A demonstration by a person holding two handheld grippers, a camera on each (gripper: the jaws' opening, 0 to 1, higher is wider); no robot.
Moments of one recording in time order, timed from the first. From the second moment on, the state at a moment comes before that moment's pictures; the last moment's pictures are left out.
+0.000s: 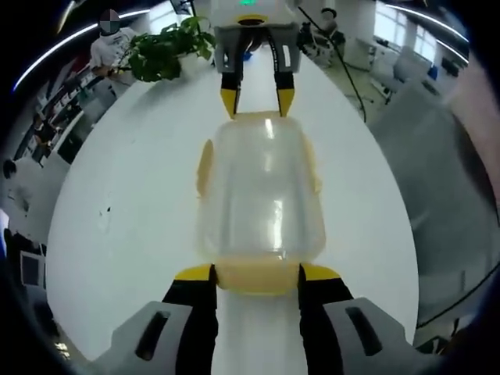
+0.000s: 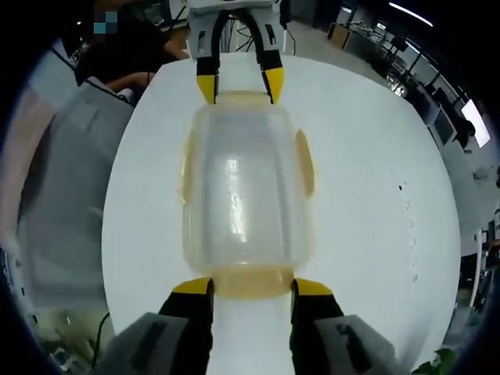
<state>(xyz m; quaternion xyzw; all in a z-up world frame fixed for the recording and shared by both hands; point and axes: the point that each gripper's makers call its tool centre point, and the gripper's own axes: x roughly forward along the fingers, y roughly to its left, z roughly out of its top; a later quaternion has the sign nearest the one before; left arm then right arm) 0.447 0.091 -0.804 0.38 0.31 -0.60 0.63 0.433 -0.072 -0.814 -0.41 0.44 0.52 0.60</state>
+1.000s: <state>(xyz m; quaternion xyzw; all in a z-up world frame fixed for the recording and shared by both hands) 0.441 0.077 -0.818 0.38 0.33 -0.60 0.62 0.430 -0.087 -0.822 -0.43 0.44 0.52 0.60</state>
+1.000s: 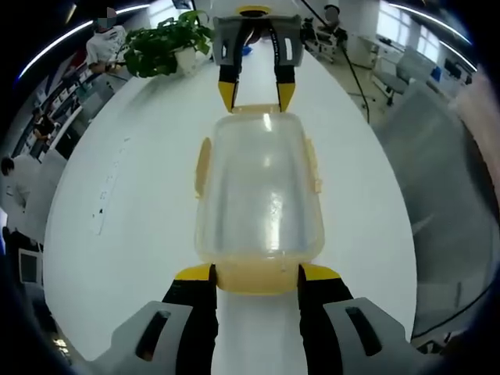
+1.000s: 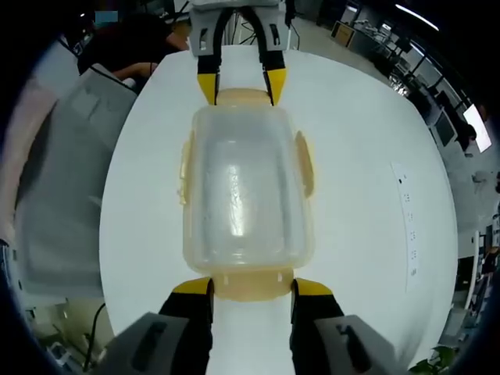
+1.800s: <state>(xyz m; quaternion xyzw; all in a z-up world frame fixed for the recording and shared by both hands) 0.446 0.101 -0.818 0.34 0.37 -0.55 0.67 0.427 -0.100 -0.820 -0.39 0.45 0.49 0.63</state>
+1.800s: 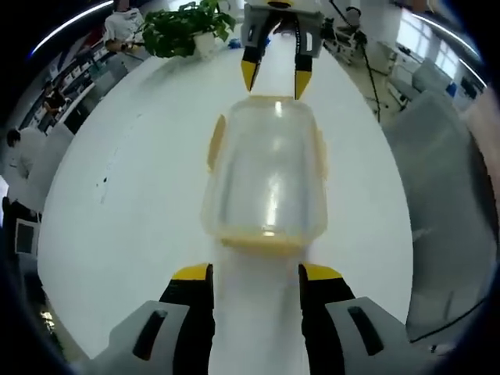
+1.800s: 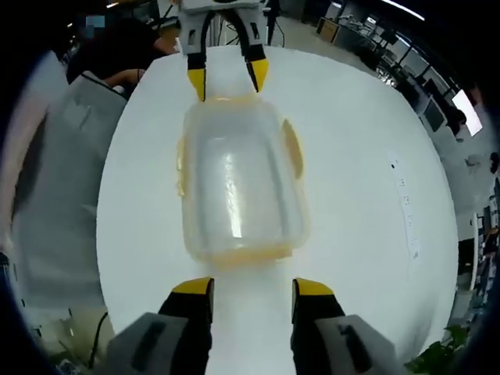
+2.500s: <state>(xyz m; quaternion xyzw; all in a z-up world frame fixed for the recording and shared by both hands) 0.458 0.084 -0.808 0.16 0.41 -0.46 0.77 0.436 -0.076 -0.804 -0.11 0.49 0.41 0.76</state>
